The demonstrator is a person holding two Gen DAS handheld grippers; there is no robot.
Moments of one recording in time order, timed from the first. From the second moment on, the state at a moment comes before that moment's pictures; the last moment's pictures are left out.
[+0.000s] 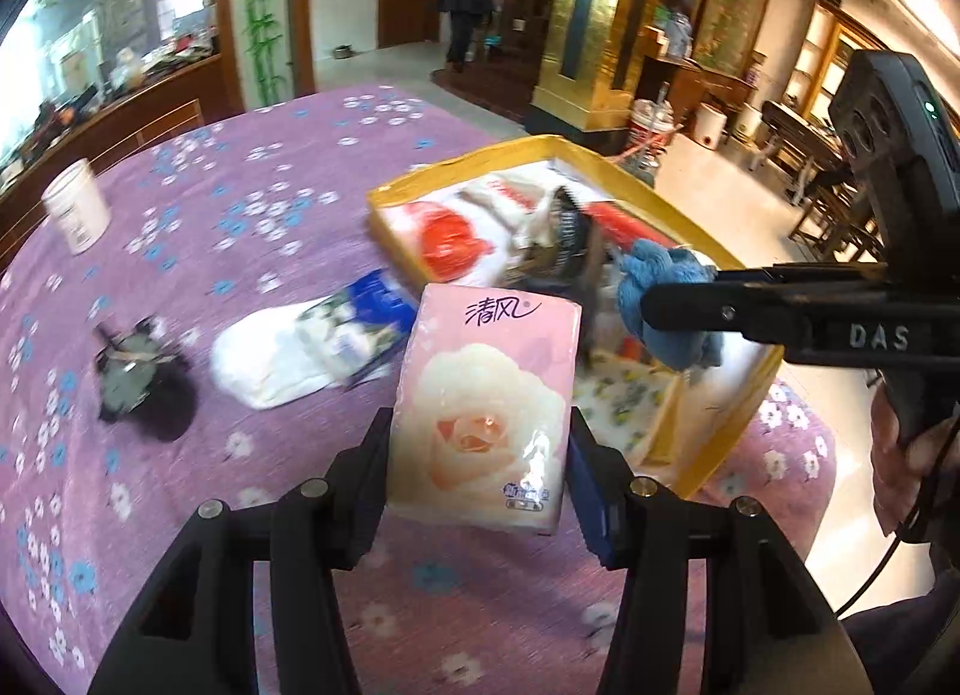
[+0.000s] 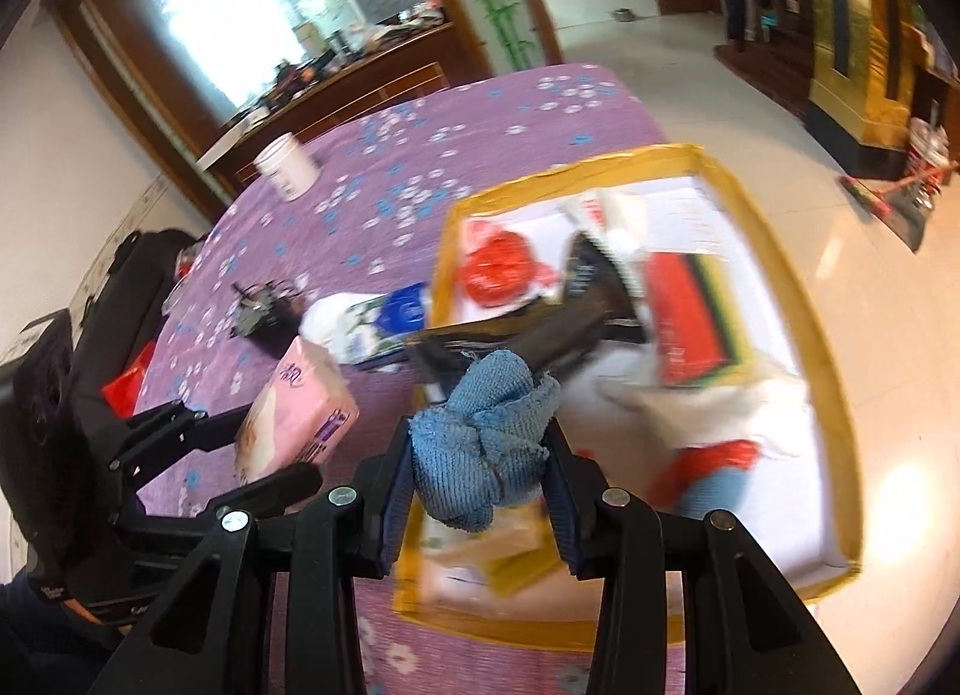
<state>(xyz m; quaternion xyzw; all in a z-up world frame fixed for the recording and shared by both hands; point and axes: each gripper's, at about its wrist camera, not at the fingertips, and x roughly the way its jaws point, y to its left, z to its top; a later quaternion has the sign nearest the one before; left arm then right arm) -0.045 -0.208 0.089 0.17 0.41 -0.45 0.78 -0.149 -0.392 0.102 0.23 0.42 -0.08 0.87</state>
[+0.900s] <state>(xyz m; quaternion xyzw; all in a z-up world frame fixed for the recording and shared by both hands) -0.050 -0.331 0.054 0.21 0.43 -0.48 0.74 -0.142 -0.484 0.065 0.23 0.45 -0.14 0.85</state>
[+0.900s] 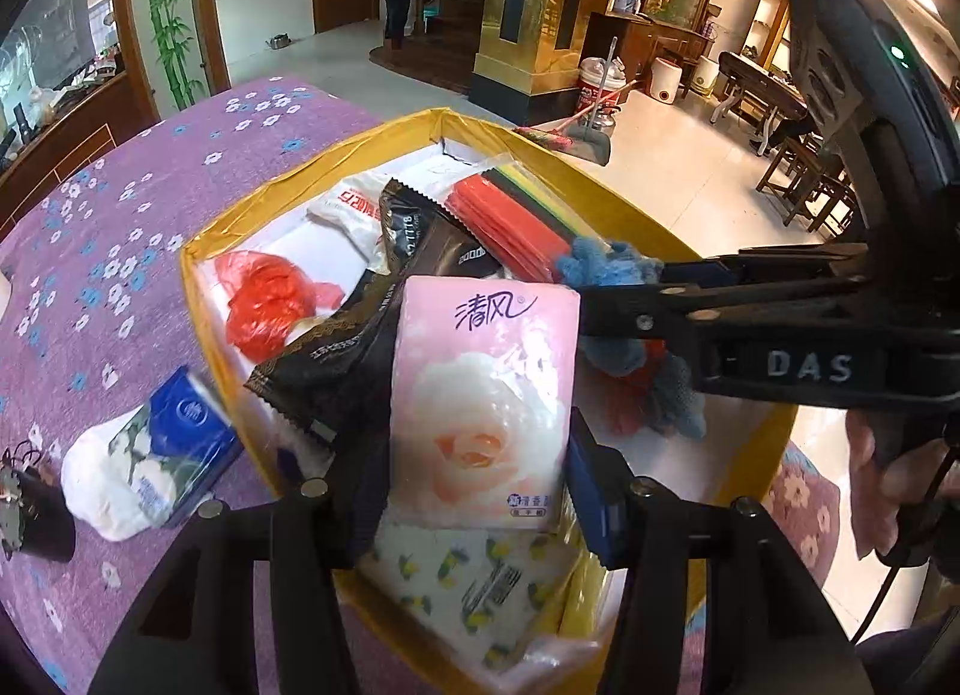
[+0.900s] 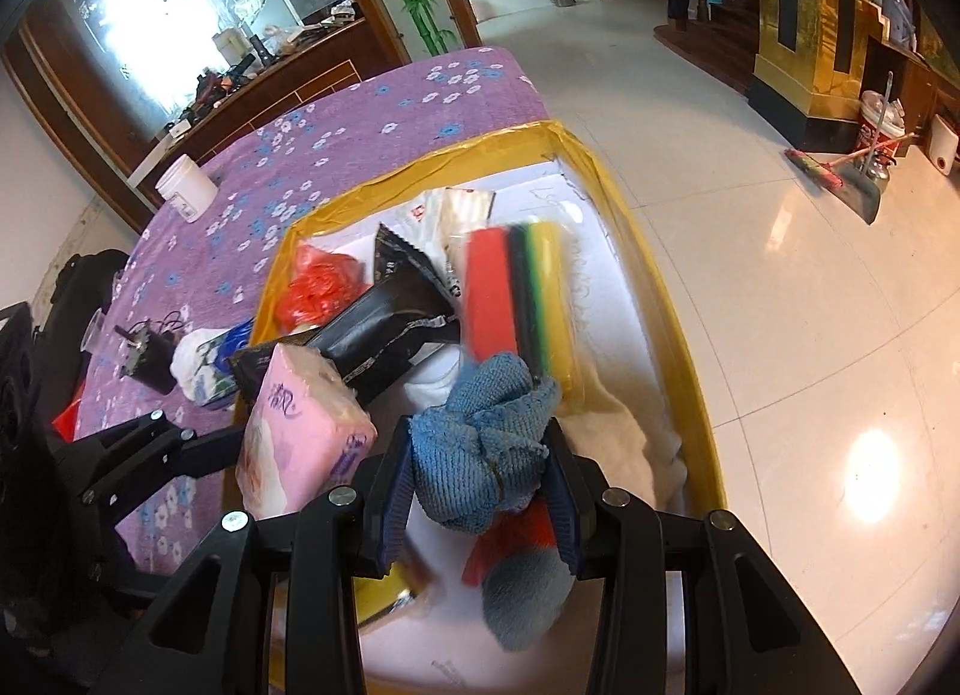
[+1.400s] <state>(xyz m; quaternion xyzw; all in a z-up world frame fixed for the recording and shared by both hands) -0.055 -0.336 0.058 0.20 0.43 -0.50 0.73 -0.145 -0.490 0.074 0.25 0.45 -0.14 0.85</state>
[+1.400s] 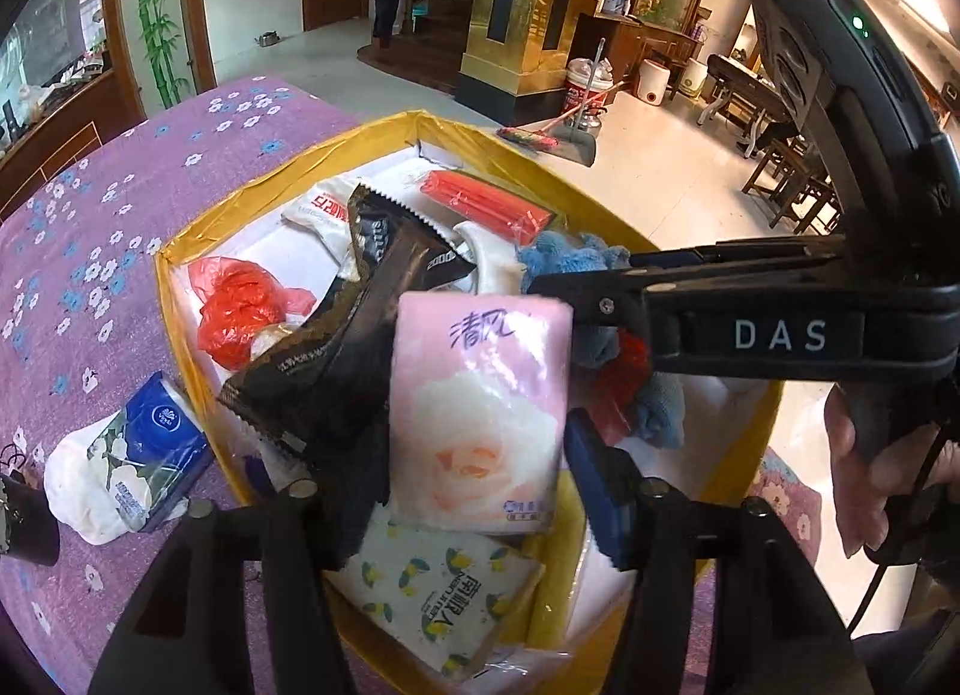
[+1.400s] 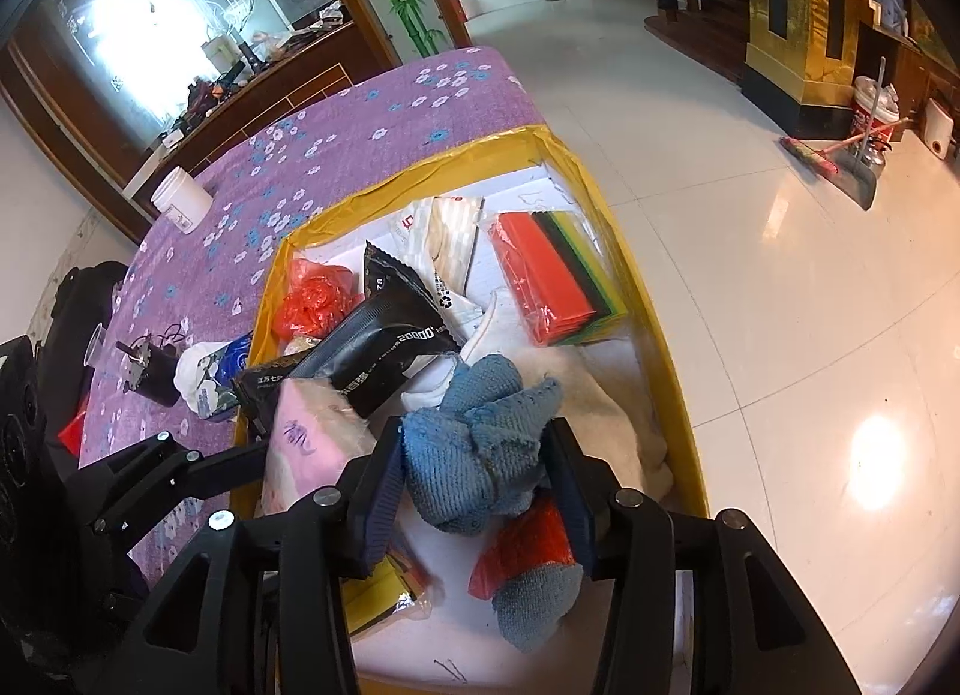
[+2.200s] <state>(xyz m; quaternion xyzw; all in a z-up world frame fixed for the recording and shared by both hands) -0.055 -0.208 0.095 0.14 0.42 -0.45 0.77 -0.084 -0.394 0.114 0.21 0.44 -0.04 0.87</state>
